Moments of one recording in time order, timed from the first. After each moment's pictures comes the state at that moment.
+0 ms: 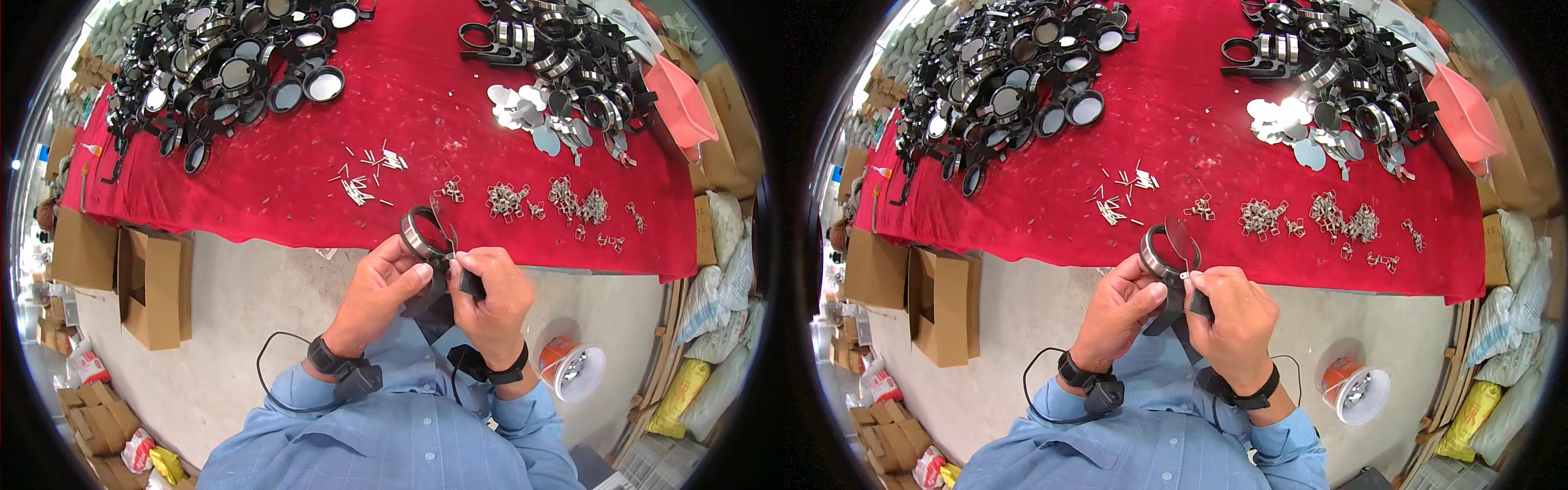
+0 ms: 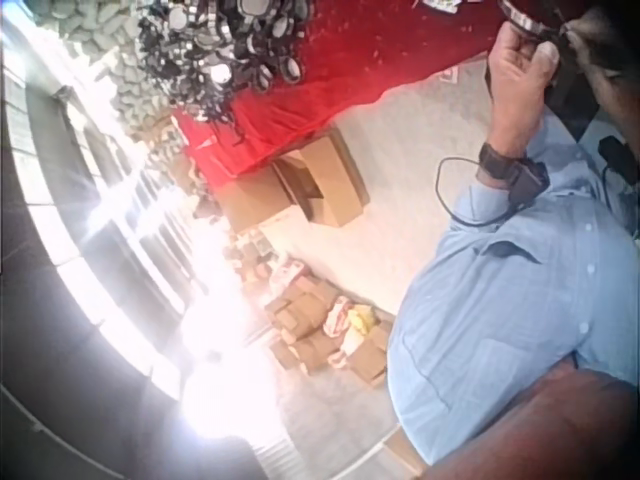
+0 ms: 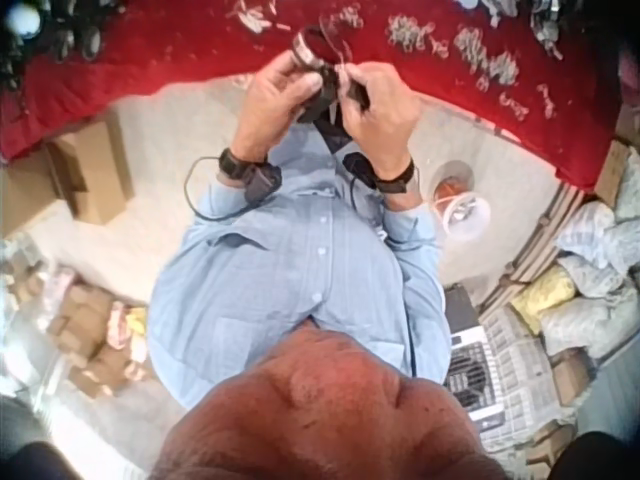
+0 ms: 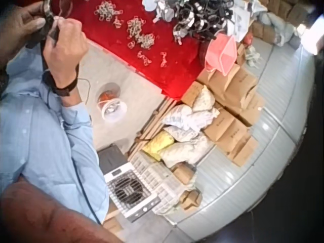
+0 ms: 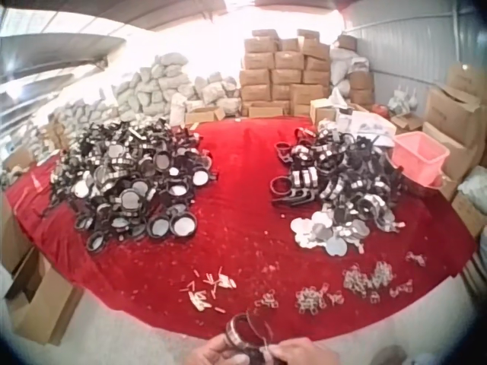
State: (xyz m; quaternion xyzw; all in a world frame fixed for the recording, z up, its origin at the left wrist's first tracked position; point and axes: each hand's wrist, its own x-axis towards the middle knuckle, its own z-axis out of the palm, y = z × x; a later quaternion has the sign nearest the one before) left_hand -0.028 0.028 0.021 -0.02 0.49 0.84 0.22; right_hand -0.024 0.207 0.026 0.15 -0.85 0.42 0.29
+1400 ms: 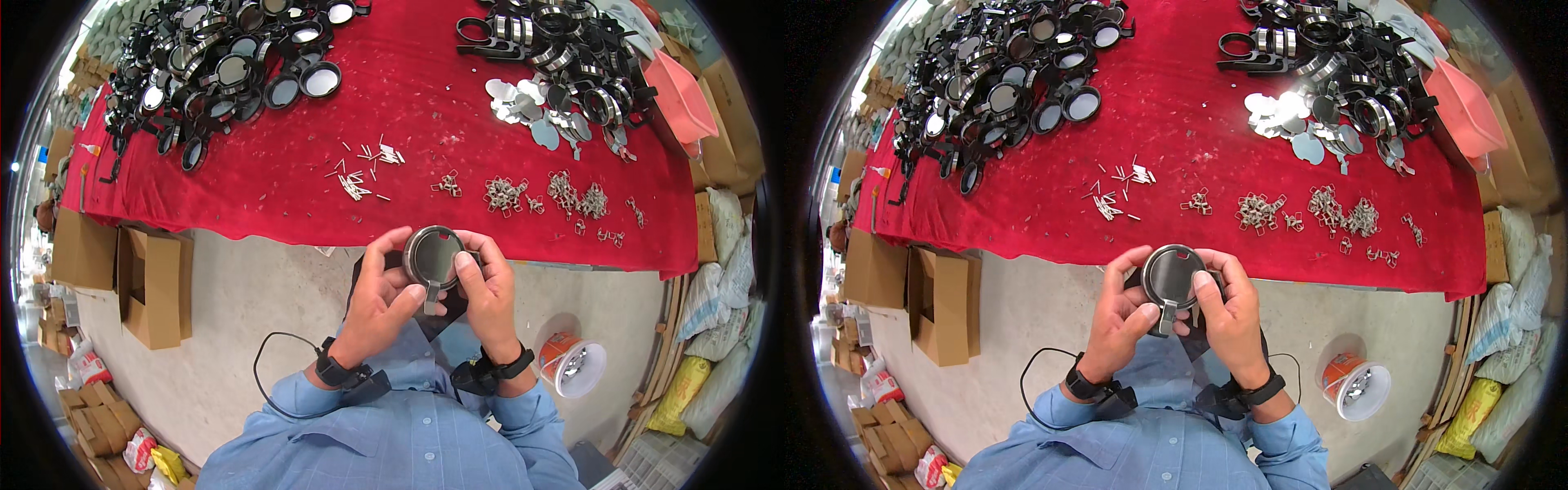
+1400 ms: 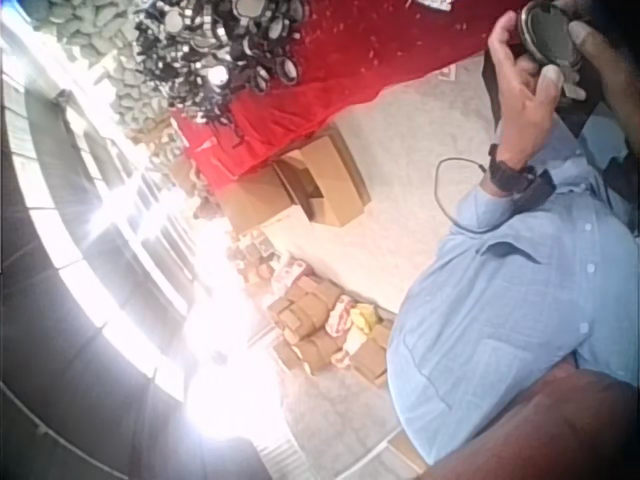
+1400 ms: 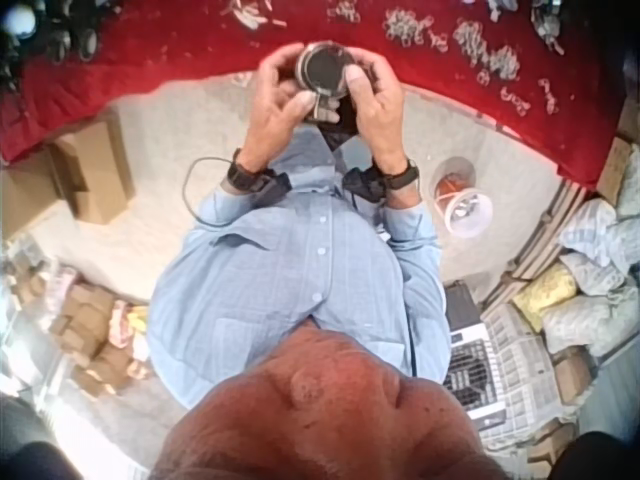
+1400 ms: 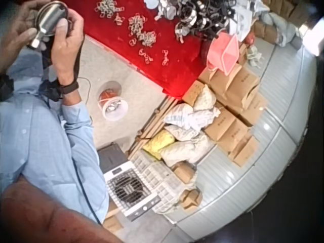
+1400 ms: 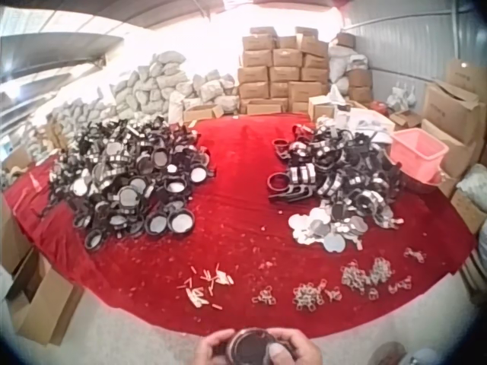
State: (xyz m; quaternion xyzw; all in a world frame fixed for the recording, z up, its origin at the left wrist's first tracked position) left_hand -0.003 0.036 0.026 -0.01 0.53 0.83 0.19; right_hand -0.015 0.211 0.021 -0.06 -0.61 0.79 -0.10
